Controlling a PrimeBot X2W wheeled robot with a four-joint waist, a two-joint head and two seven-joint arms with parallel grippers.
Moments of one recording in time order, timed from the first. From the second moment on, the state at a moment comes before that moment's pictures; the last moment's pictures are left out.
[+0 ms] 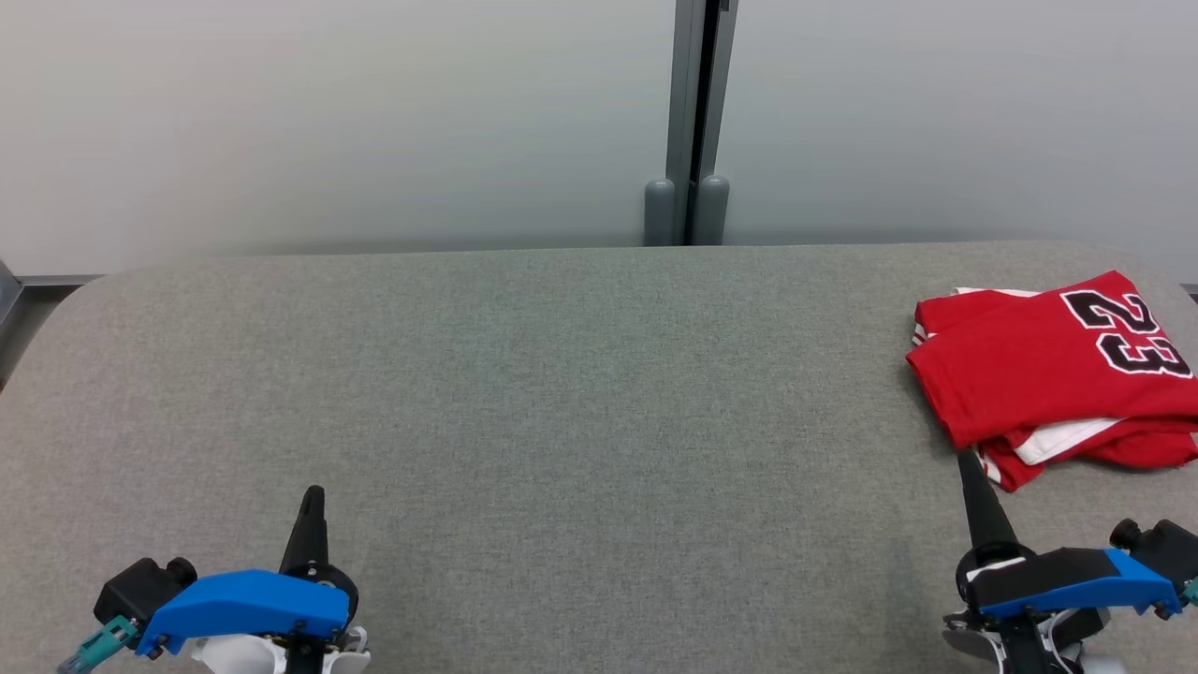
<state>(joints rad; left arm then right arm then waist) -0.08 0.12 -0.12 0.33 -1.16 0.00 -0.05 -0.13 -0.04 -0.06 0.37 1.01 0.13 -0.04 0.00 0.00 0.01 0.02</state>
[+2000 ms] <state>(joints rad) -0.10 0.06 0.08 0.26 -1.55 -0.11 0.09 -0.12 -0.05 -0.11 0.26 1.53 0.13 0.10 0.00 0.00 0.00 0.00</state>
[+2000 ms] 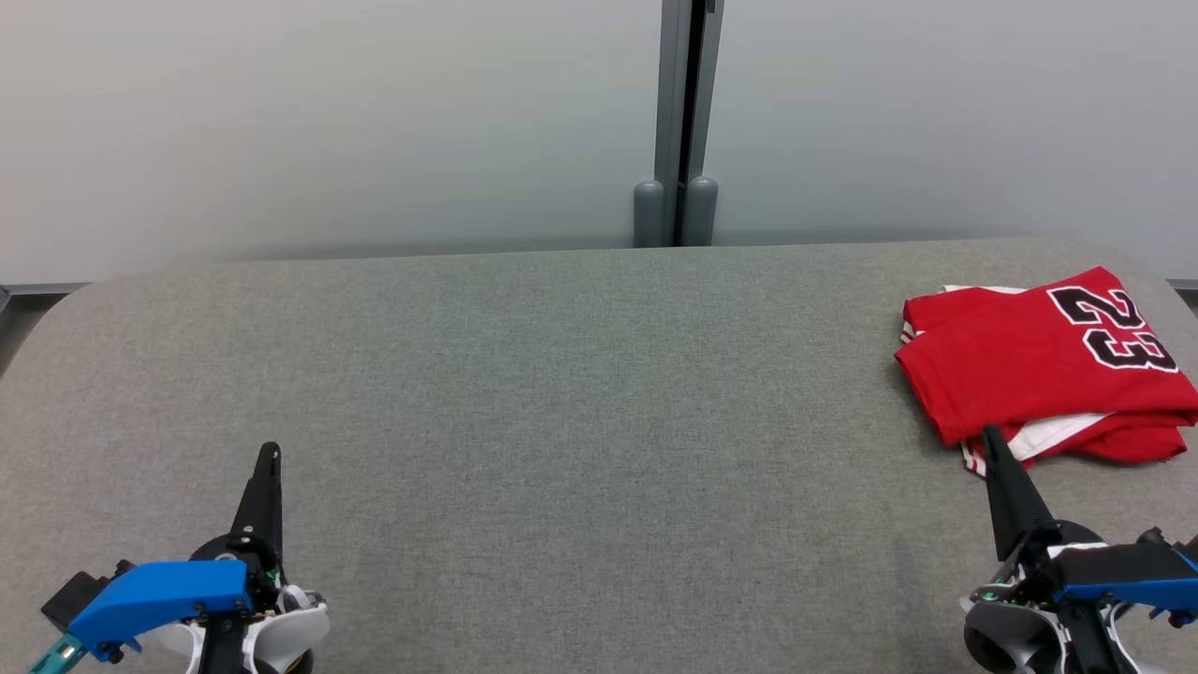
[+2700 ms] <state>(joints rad) -0.10 0.05 0.12 0.25 -1.61 -0.13 0.11 -0.12 -0.05 -0.11 0.25 1.61 0.13 0.11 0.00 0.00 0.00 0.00</state>
